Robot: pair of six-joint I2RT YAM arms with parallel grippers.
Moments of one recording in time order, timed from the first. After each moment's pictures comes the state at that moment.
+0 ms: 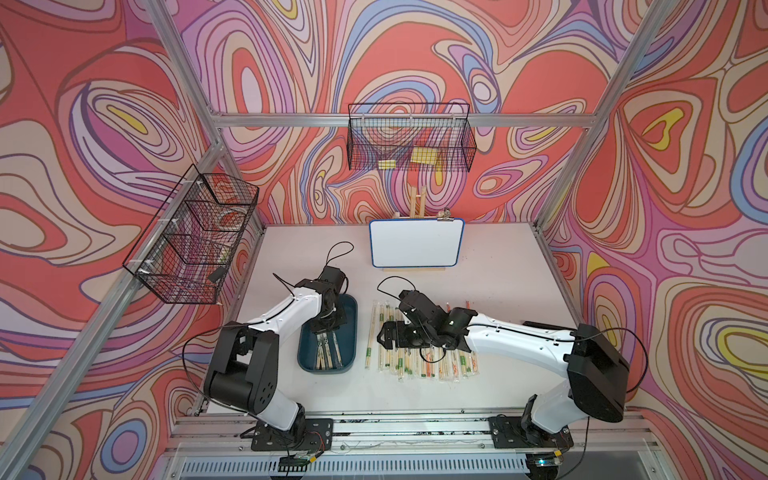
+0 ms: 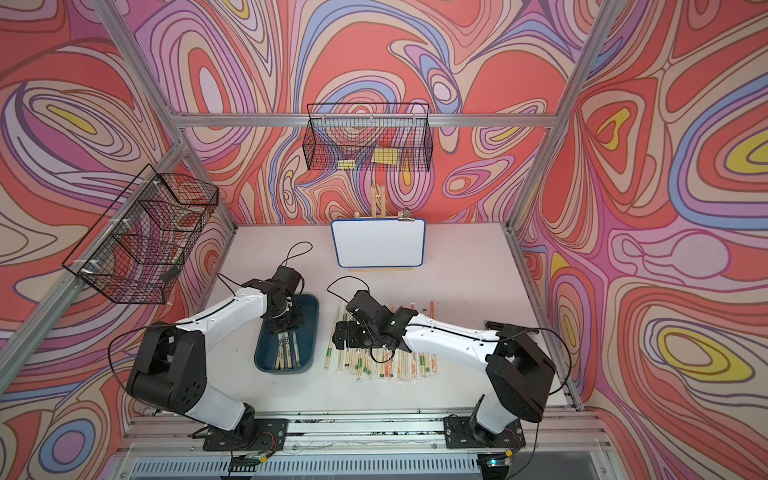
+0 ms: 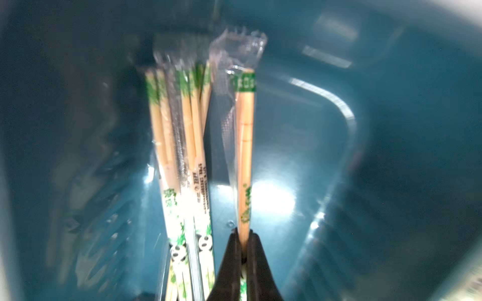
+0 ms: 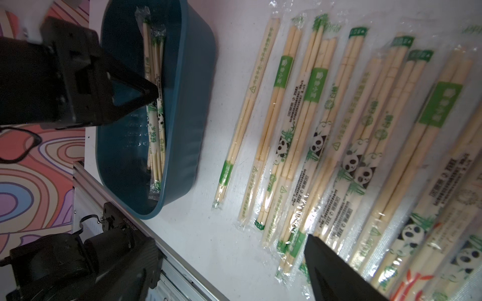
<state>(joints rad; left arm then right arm) -0.28 1.52 1.01 -0.86 -0.06 -0.58 0.96 1.57 1.06 -0.39 -0.13 0.82</state>
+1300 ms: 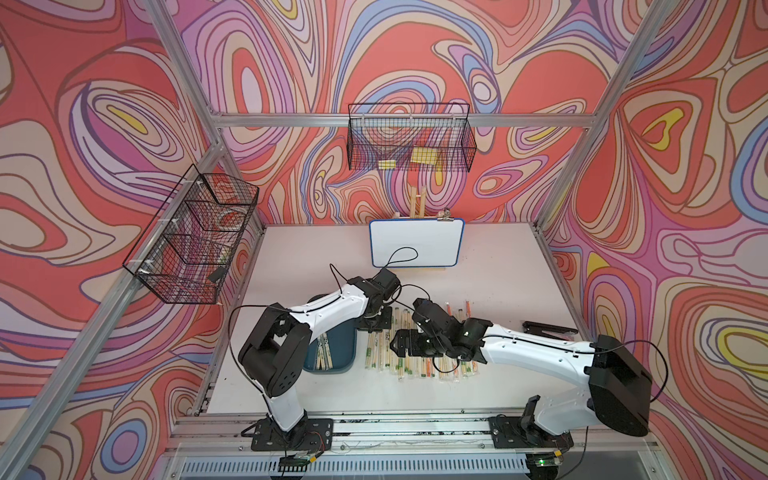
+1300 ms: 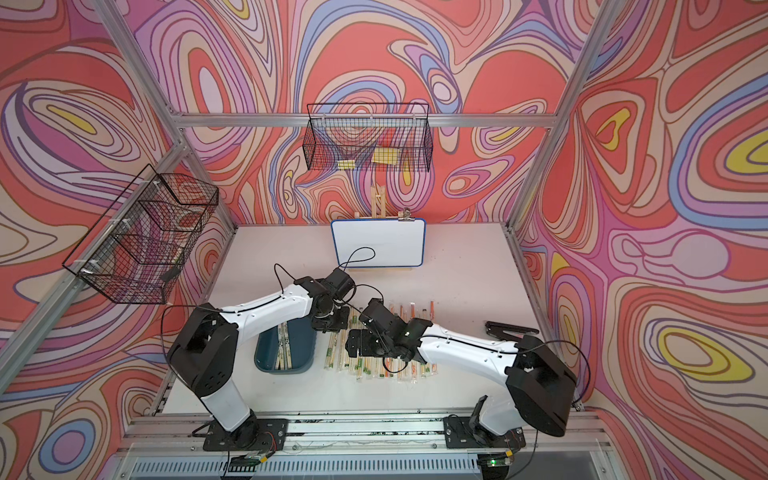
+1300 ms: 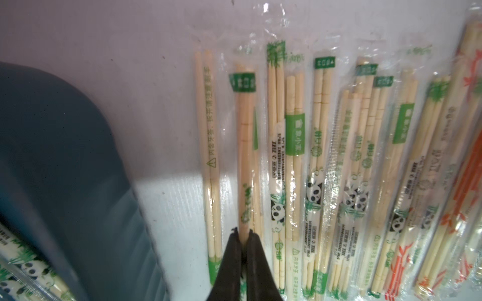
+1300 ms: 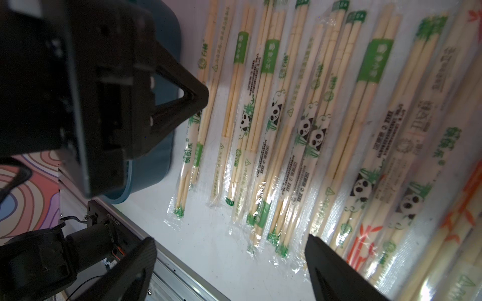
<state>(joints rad) -0.66 1.76 1.20 -0.83 -0.01 -0.59 0.96 1.44 0.90 -0.38 -0.09 0.86</state>
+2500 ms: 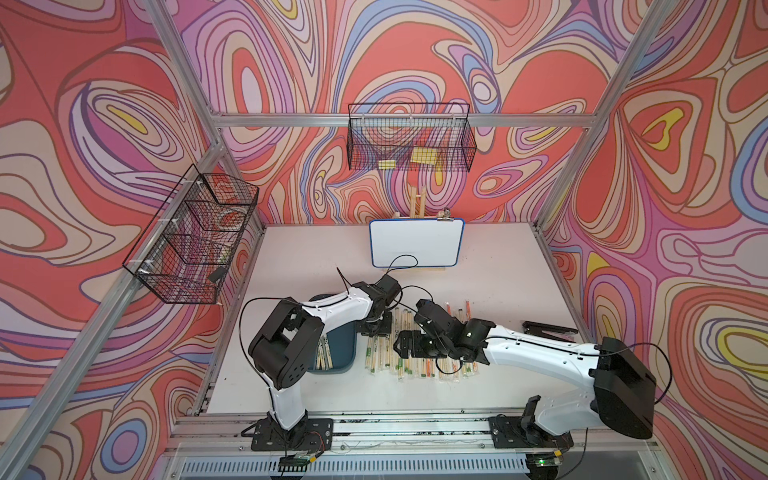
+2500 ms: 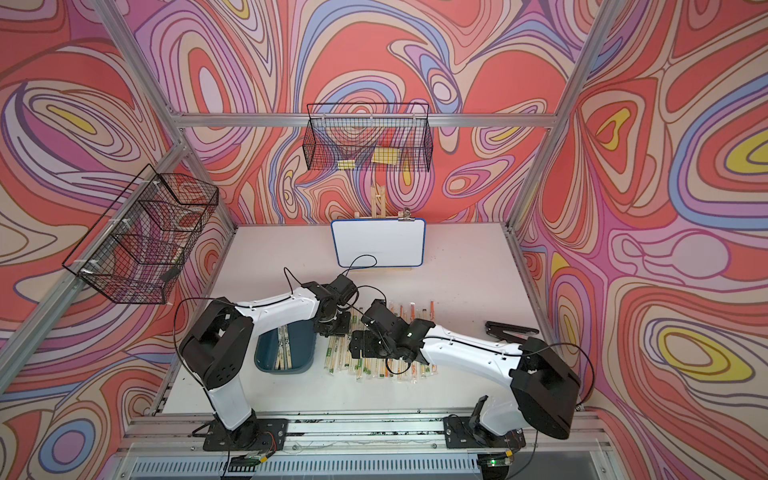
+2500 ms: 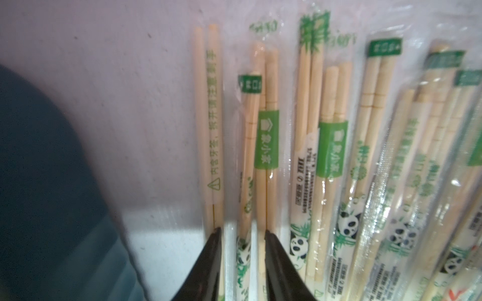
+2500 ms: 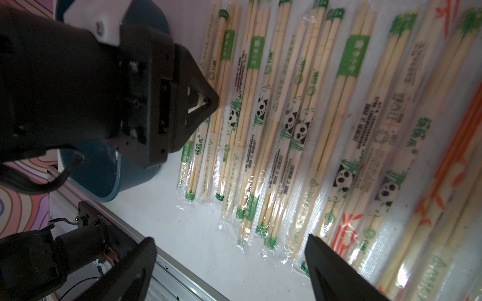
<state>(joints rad) -0.66 1.81 1.16 -0.78 -0.04 -0.60 0.96 1.42 0.89 -0.41 -0.07 0.86</state>
